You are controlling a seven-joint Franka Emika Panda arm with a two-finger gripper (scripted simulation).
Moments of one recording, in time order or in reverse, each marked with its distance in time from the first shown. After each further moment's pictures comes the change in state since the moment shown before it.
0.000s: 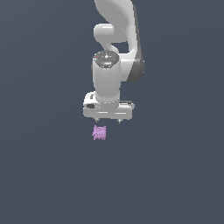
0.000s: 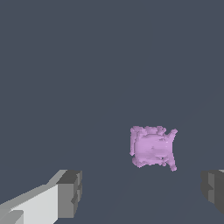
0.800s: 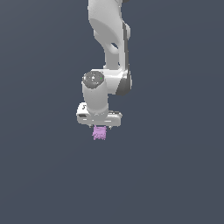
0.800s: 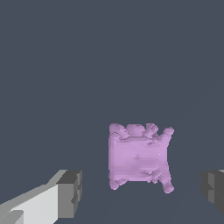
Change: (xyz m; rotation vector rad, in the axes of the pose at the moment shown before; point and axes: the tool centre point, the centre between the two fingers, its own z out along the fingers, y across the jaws) arm -0.009 0.042 0.066 0.004 -0.026 0.025
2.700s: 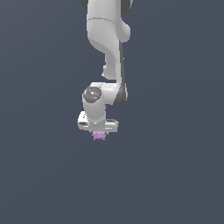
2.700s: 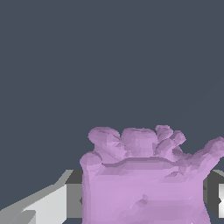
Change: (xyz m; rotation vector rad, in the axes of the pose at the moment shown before) arm -0.004 0.012 0.066 0.001 -0.006 0.008
